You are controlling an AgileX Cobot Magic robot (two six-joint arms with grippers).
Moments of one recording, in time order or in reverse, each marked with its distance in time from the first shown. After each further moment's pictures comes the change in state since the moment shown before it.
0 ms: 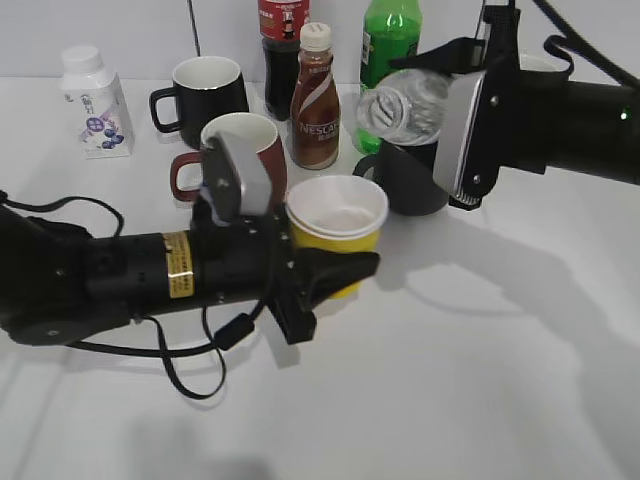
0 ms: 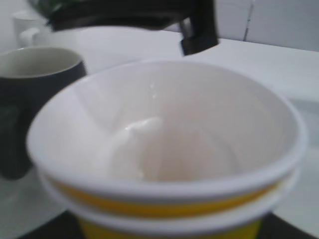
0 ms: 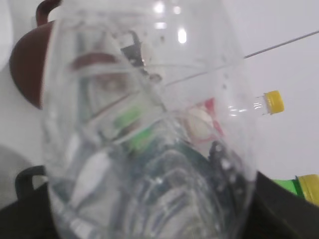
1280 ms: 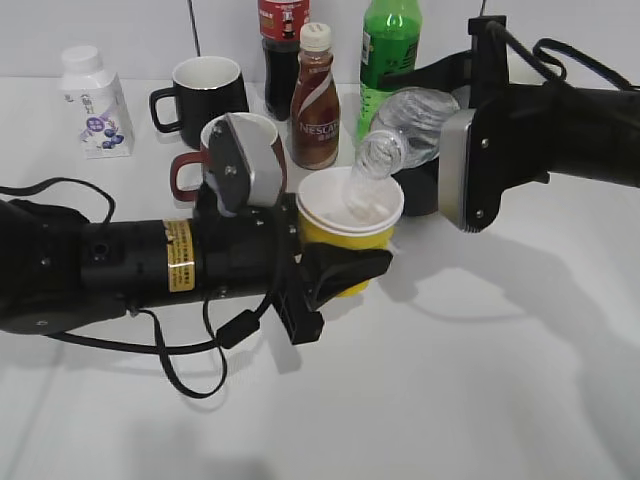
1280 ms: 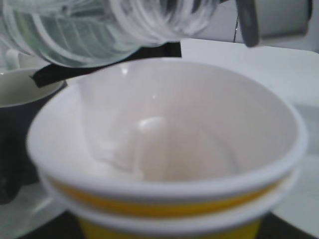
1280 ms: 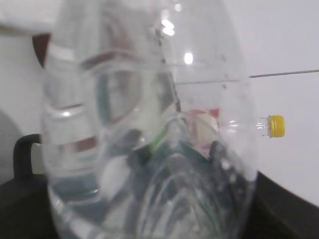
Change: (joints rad) left arm -0.046 -0.082 -0.008 0.020 0.088 -0.034; right arm 0.000 0.000 0.000 -0.051 0.036 -0.200
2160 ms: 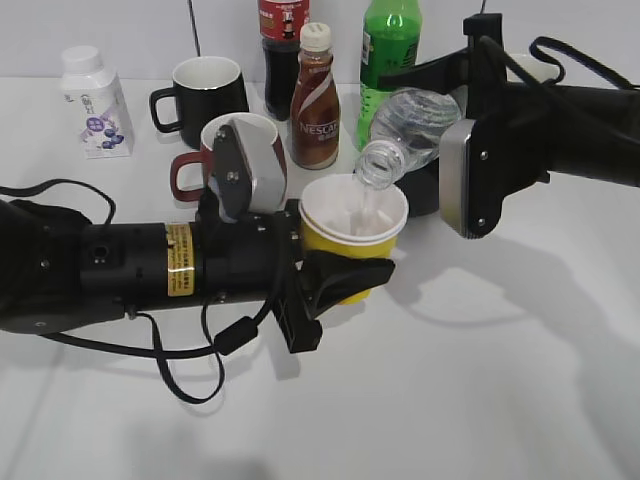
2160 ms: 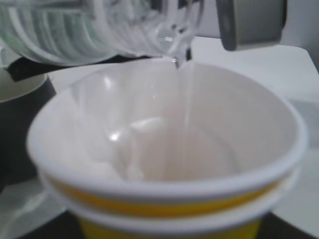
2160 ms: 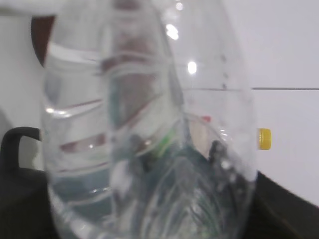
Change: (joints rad) left arm 0.000 0.000 0.000 0.046 -0.002 -0.022; right arm 0.000 0.000 0.000 -0.001 -0.014 -0.100
